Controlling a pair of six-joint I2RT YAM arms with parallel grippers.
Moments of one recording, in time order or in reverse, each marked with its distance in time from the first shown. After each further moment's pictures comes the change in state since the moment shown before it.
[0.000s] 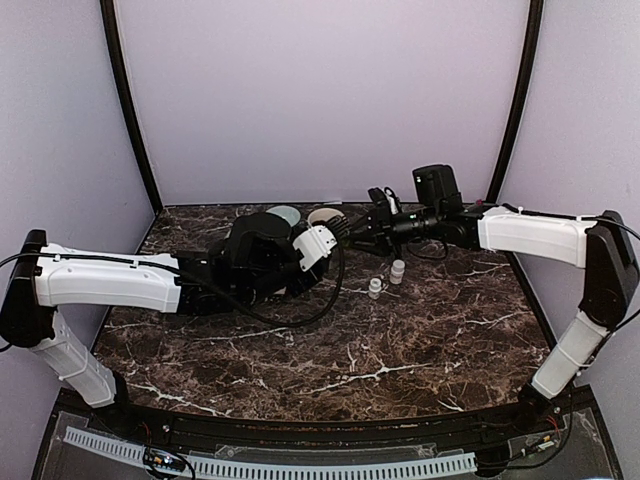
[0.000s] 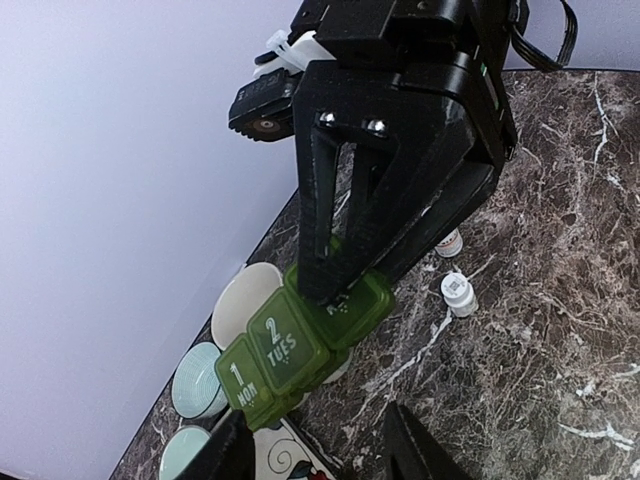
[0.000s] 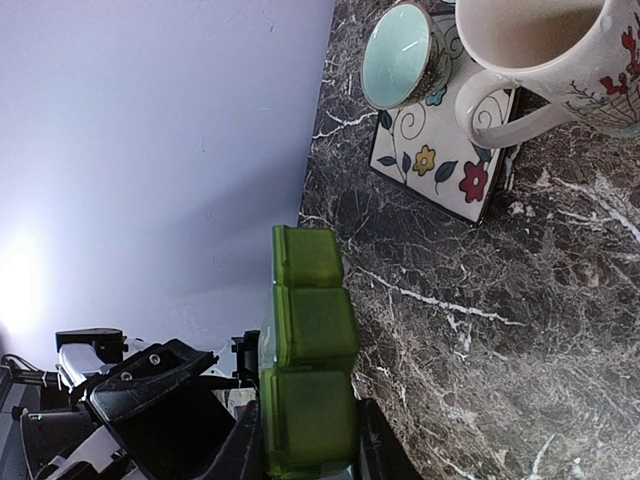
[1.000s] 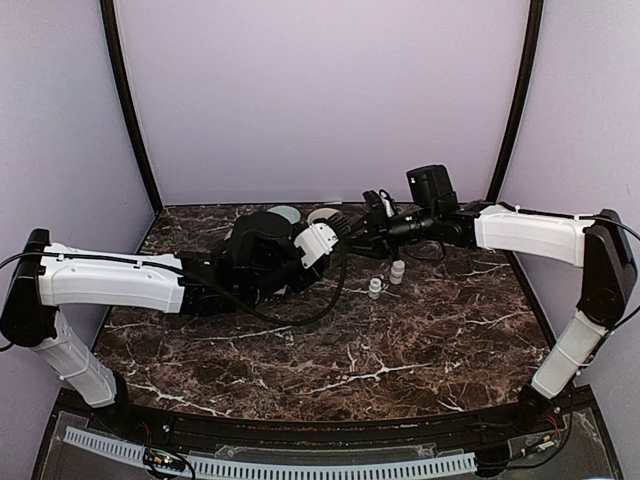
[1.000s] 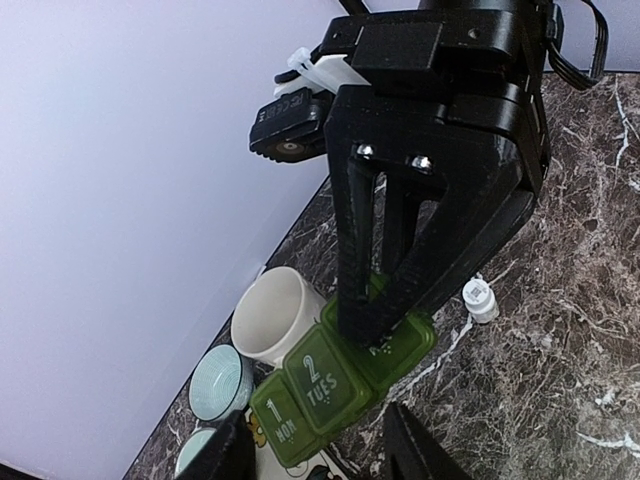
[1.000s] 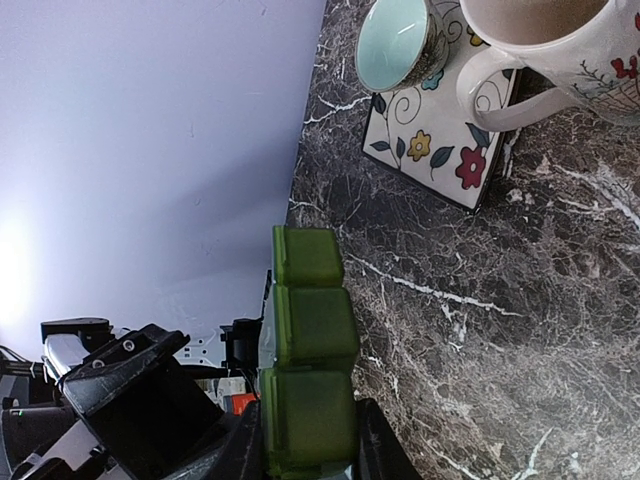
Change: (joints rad) left arm 0.000 0.015 0.003 0.047 -0.042 0.030; right arm 0.021 0.018 0.032 -0.062 0.003 -0.048
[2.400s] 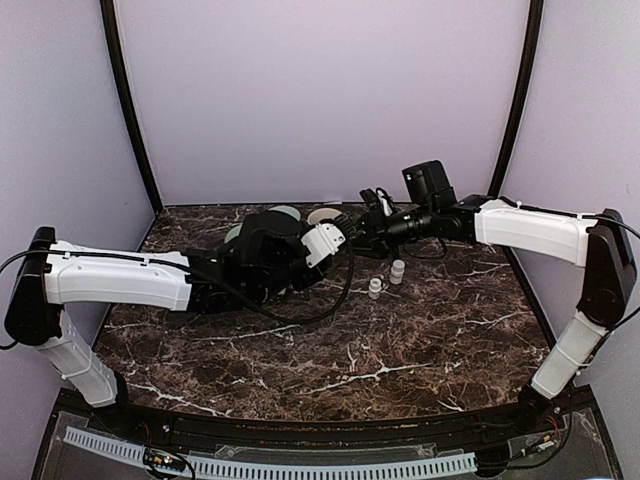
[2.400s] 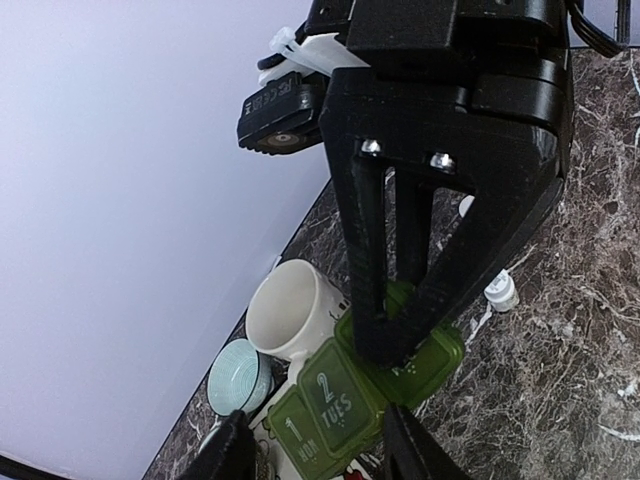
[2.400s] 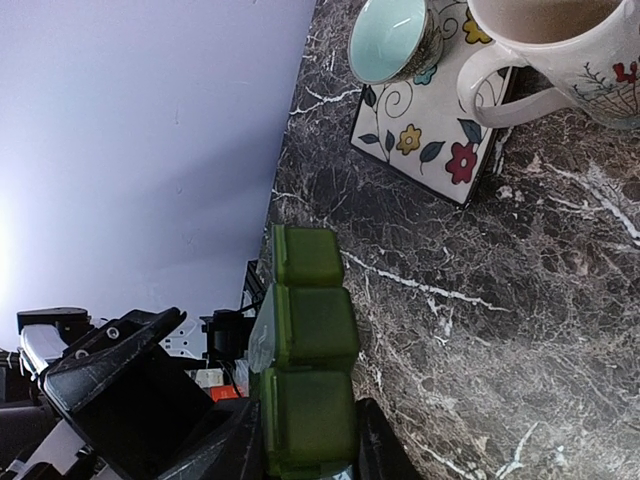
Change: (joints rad) left arm 0.000 0.034 0.043 -0.031 -0.049 0.039; right arm 0.018 0.000 0.054 -0.112 0.030 -0.082
